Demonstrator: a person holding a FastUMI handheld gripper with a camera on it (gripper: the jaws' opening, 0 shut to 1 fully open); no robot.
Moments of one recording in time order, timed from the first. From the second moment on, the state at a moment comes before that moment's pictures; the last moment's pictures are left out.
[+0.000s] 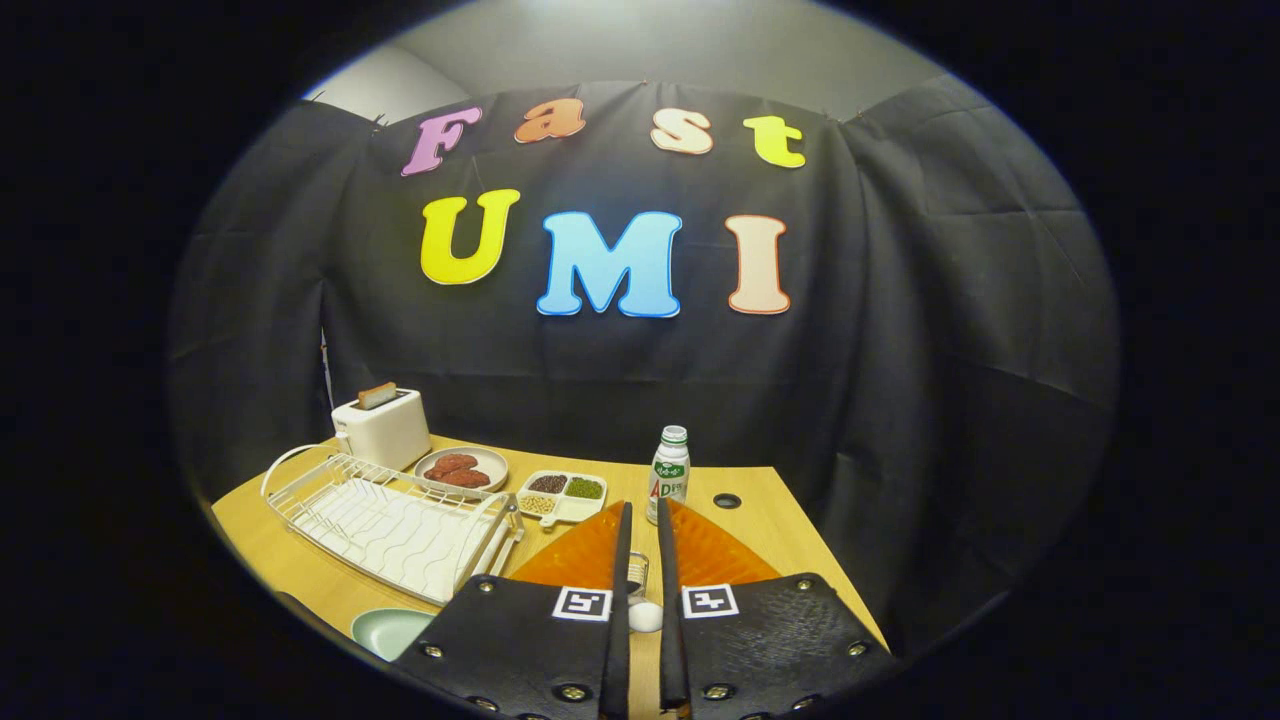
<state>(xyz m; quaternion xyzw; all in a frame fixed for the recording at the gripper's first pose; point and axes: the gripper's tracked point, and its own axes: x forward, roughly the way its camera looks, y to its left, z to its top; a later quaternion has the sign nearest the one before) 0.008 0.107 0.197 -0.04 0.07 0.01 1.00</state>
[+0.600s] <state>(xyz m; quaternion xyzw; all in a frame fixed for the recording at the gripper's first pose) -0.038 0.151 0.203 -0.03 0.11 0.02 0.99</state>
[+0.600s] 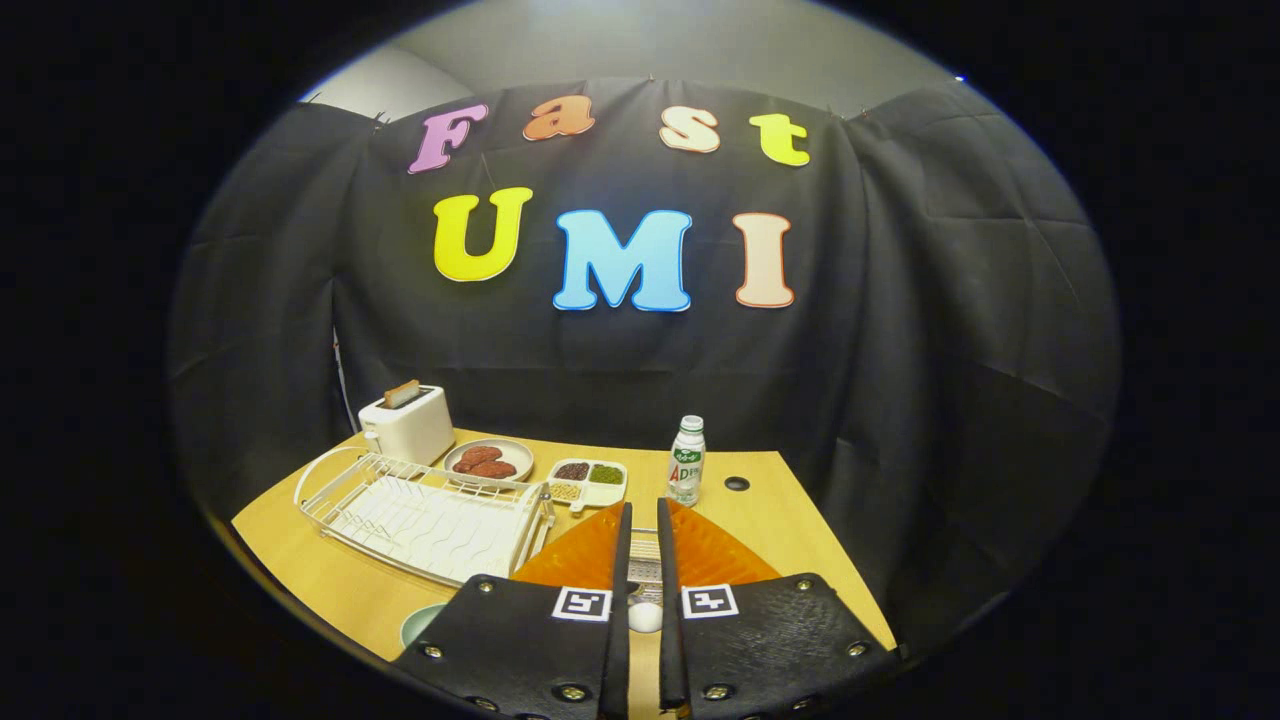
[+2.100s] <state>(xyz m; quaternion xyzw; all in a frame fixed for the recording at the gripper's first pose) -0.046 0.332 0.089 -0.07 0.27 0.22 0.93</state>
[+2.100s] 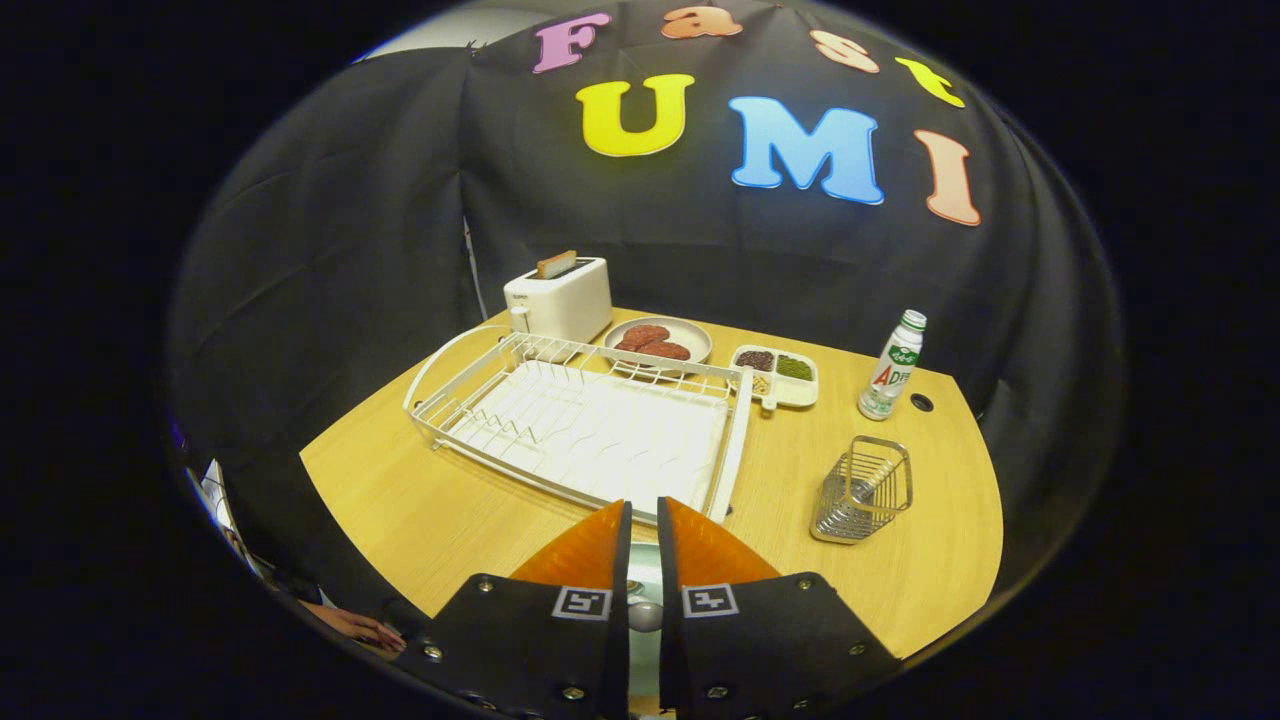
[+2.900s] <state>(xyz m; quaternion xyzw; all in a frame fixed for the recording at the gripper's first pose) -0.025 0.363 0.067 -0.11 0.29 0.28 0.91</state>
